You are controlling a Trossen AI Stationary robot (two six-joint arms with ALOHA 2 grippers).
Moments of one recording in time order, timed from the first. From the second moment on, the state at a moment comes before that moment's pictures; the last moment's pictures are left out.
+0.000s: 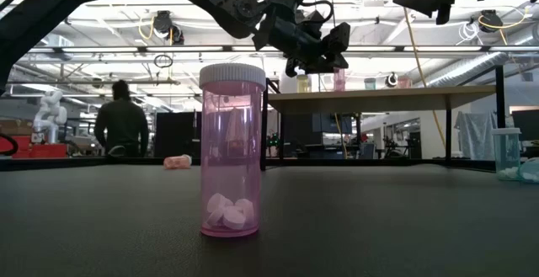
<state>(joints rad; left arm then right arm) 0.32 2.17 1.76 0.21 -0.16 -0.10 -0.42 0.41 0.47 0.12 0.13 0.17</state>
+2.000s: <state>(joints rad) 0.34 2.18 1.75 0.21 -0.11 -0.02 -0.42 0.41 0.47 0.13 0.10 0.19</state>
